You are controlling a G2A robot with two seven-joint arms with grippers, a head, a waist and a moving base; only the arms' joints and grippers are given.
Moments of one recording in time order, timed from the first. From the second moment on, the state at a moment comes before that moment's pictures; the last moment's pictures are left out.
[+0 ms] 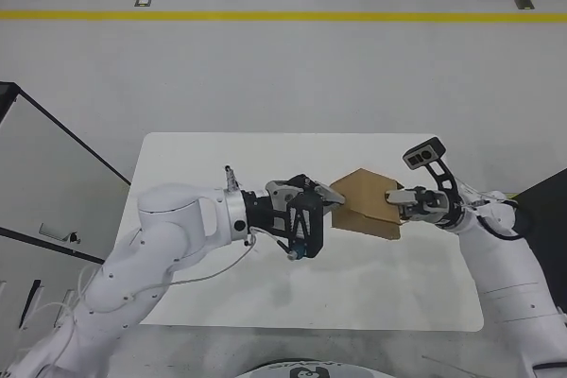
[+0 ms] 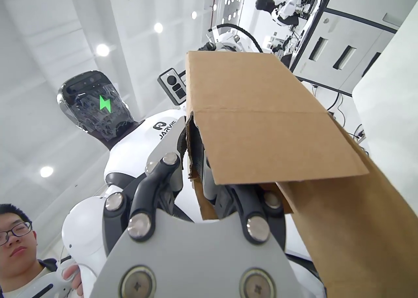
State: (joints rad) left arm 1.12 -1.08 -1.04 -2.16 1.58 -0.84 -0.17; right arm -1.26 -1.01 1.33 -1.44 1.02 -0.22 1.54
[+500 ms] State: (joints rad) left arm 1.12 -1.08 -1.05 -2.14 1.57 -0.83 -0.17; right arm -1.25 -1.00 1.32 -1.43 1.02 -0.25 1.54
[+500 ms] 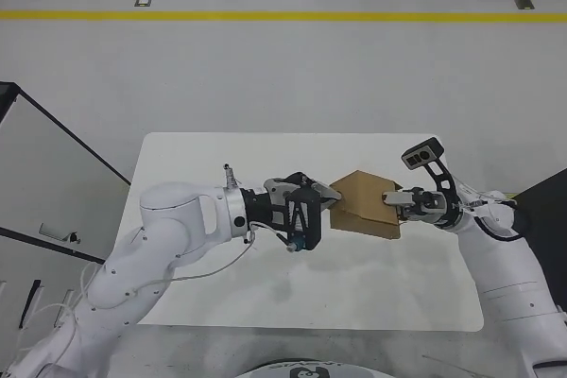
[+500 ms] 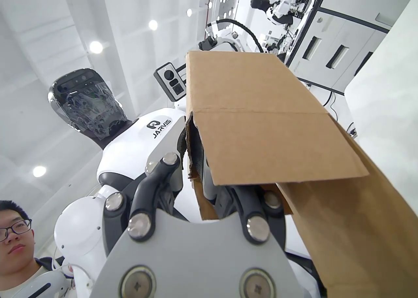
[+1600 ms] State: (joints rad) left arm 1.08 -1.10 -0.94 -2.10 1.61 -0.81 -0.13; right arm -1.25 -1.00 1.32 -1.43 1.02 -0.25 1.54
